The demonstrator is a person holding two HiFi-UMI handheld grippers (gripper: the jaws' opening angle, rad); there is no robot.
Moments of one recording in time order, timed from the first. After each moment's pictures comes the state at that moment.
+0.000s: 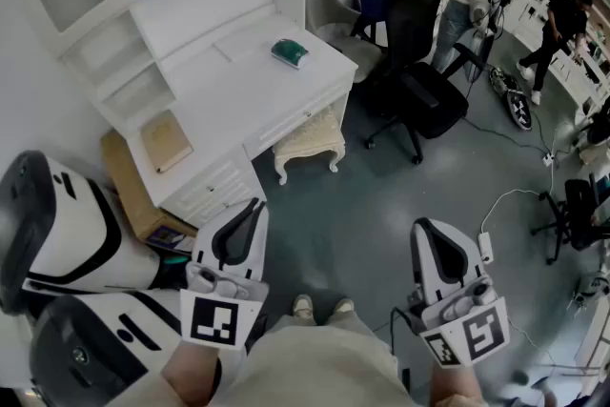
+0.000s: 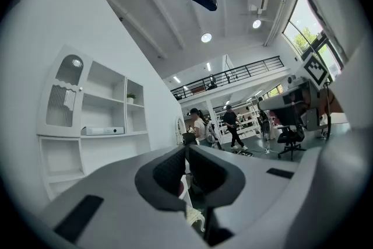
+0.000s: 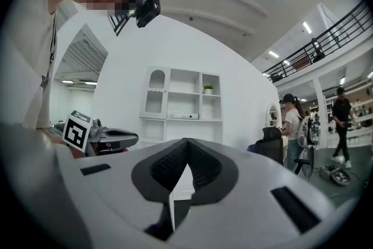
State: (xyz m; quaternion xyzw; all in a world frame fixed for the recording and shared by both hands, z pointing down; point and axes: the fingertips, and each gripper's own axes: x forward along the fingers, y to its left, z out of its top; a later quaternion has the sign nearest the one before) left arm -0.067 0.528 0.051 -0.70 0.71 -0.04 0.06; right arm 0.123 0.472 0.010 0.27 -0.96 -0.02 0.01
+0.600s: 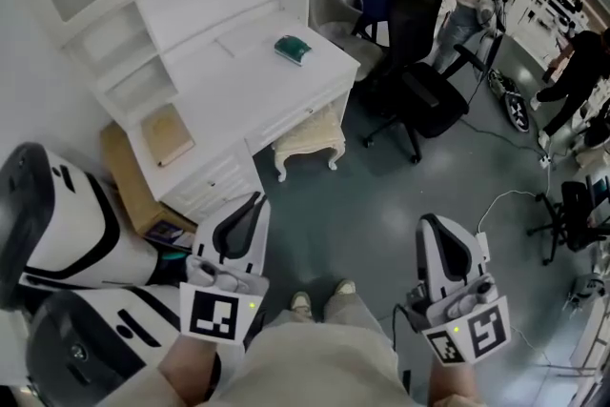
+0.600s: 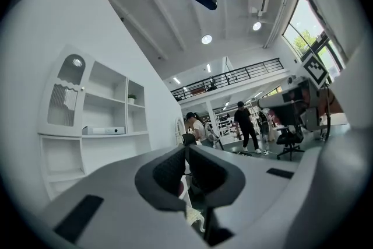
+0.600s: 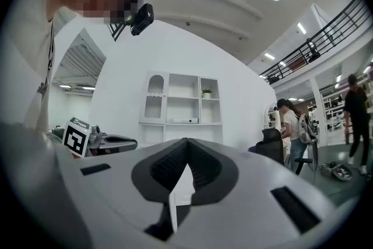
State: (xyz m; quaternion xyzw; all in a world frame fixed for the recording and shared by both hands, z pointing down) left arm -0.080 0.536 0.048 -0.71 0.70 -0.04 0.06; right arm 0.116 0.481 0.000 0.28 -0.96 -0.01 -0.02
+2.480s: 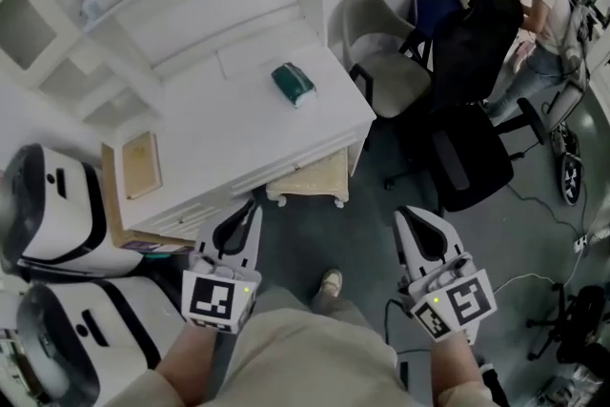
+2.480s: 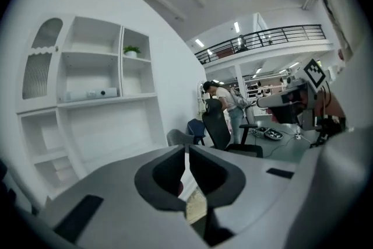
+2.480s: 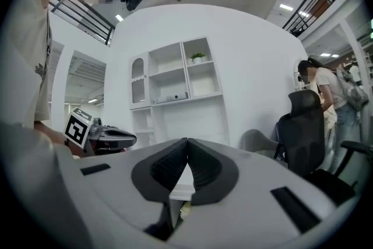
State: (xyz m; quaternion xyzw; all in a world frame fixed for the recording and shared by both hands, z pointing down) left arm -0.111 0.159 0.145 -0.59 0.79 -0.14 -0.07; right arm 0.053 0.026 0.111 0.10 -0.99 0.08 0.06
